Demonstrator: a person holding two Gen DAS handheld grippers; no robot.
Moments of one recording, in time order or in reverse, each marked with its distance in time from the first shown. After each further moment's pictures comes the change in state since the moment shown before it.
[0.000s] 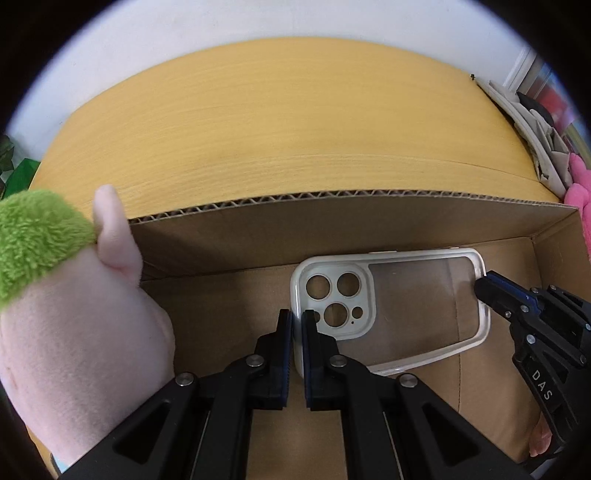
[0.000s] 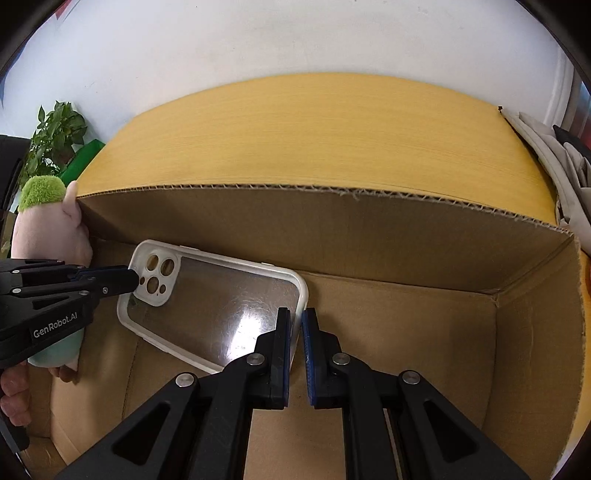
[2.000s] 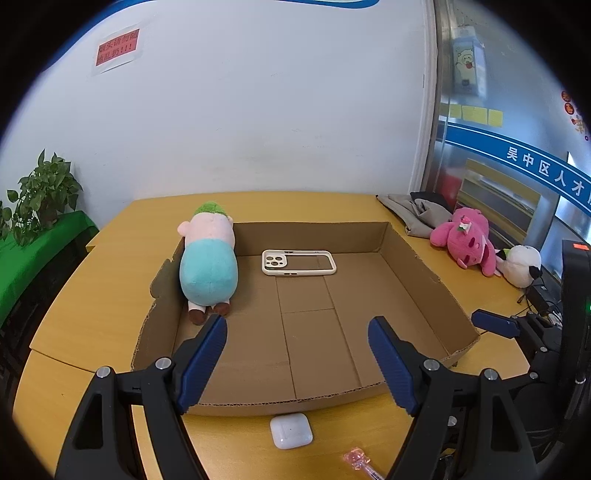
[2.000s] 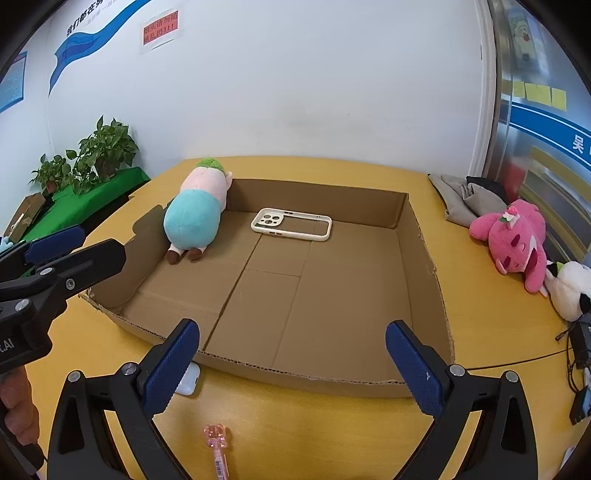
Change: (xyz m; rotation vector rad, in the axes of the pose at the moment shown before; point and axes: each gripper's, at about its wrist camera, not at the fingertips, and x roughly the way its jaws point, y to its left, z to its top) left arm -0.239 -0.030 -0.310 0.021 -0.677 -0.088; right arm -0.249 0.111 -0.249 -0.082 -0.355 -0.129
